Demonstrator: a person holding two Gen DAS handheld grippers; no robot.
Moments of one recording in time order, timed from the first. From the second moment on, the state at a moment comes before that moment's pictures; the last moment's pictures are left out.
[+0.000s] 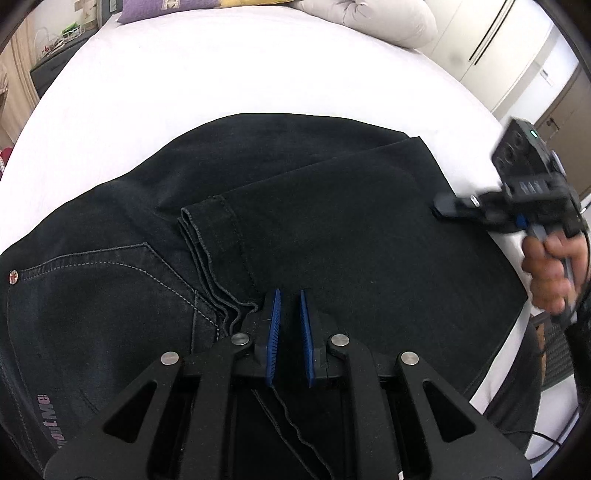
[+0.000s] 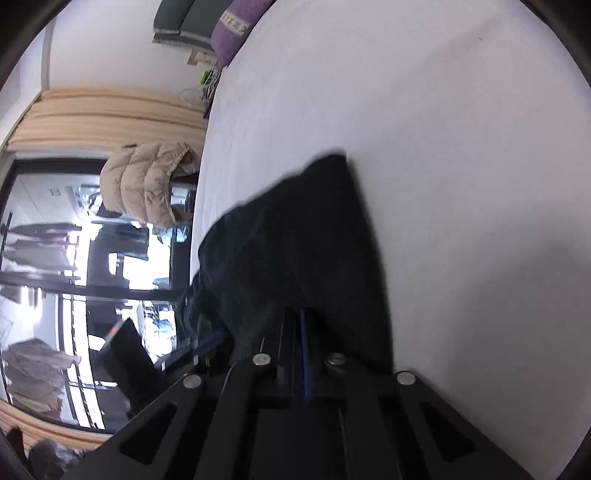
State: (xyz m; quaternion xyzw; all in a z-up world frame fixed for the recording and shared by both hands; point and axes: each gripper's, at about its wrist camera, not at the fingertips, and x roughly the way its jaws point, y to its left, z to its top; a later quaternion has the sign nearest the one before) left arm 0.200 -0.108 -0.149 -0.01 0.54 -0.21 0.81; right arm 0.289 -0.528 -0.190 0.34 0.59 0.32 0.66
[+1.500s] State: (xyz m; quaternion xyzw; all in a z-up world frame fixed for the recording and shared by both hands) left arm -0.007 0.259 -0.188 -0.61 0.35 -0.03 0.71; right arm 0.214 -0.426 -0.095 0.31 0.50 0.38 0.71
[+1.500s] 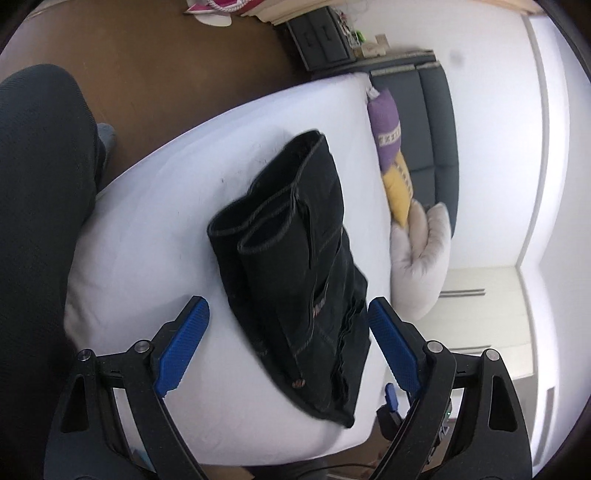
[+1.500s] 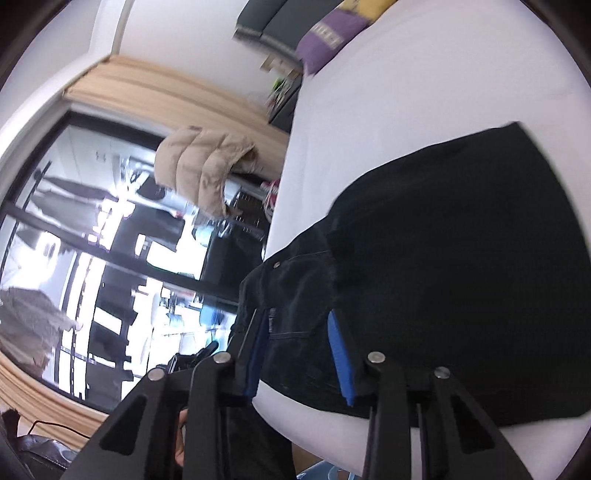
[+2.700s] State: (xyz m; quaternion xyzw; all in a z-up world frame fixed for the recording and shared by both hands) left arm 0.084 0.209 -0.107 -0.47 0.36 -0.09 0.80; right arm 0.274 -0.327 -0.177 0.17 0.64 0.33 0.67
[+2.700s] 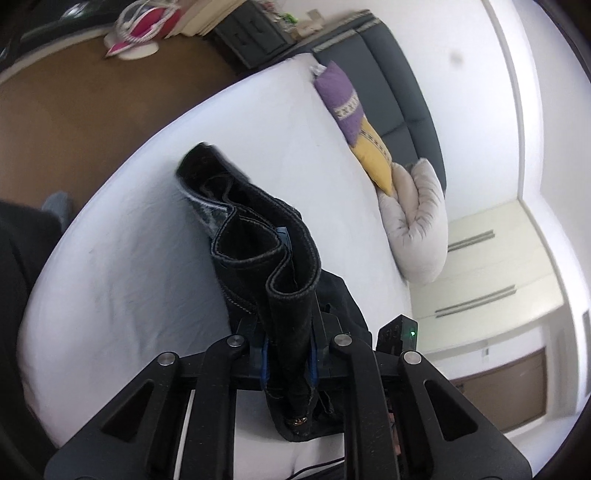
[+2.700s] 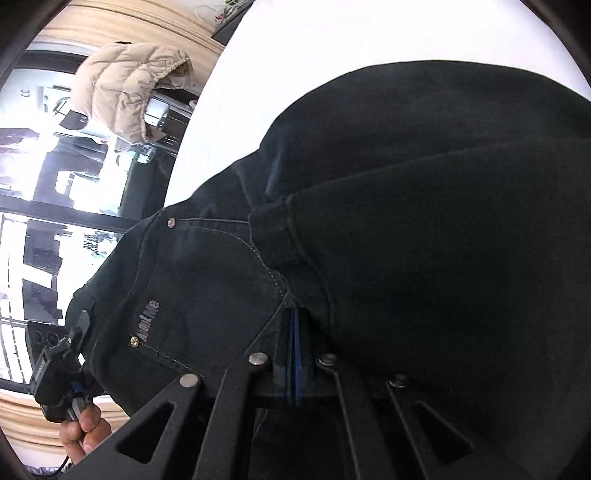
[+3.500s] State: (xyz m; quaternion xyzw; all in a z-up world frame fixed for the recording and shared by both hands) left arm 0.144 -0.103 -0.094 0.04 0.44 -0.23 0.87; right arm 0.287 -0.430 -0.103 0.24 0.57 0.43 0.66
